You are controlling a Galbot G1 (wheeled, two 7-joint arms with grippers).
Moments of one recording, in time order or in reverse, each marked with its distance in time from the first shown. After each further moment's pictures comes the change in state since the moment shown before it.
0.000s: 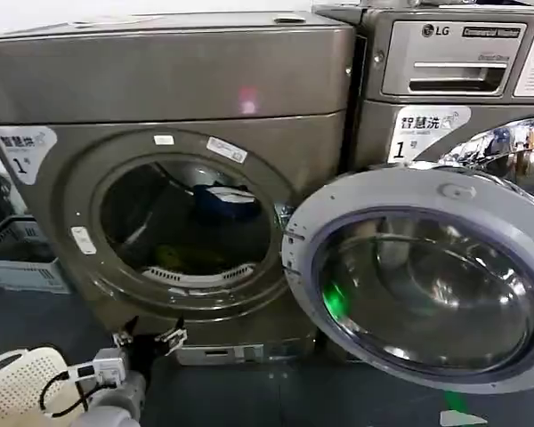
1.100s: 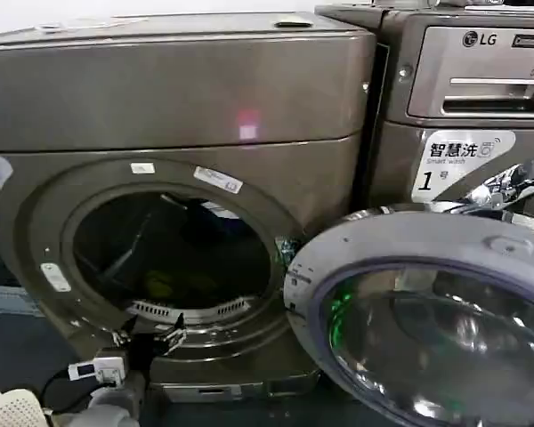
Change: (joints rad) left arm -0.005 0.015 0.000 0.007 0.000 0.000 0.001; right arm 0.000 0.003 -0.014 0.019 0.004 -0.005 -0.001
